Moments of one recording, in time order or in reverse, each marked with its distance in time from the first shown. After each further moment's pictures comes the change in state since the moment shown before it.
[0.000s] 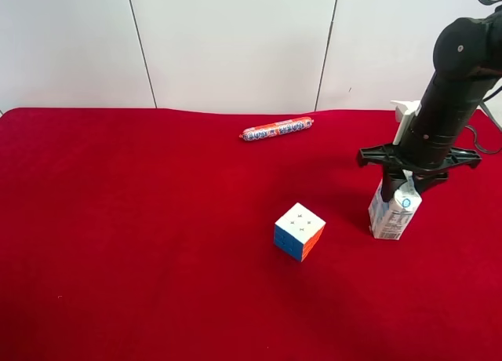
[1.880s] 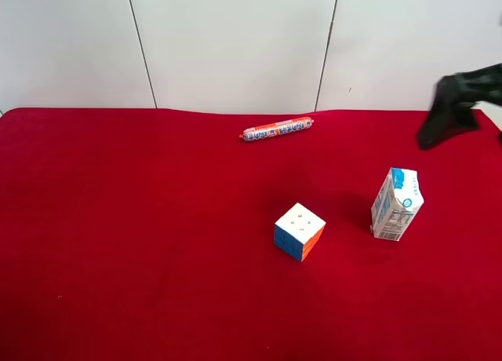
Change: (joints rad) left arm 0.000 0.000 0.000 0.000 0.000 0.000; right arm -0.014 -0.529 0.031 0.072 0.202 -0.127
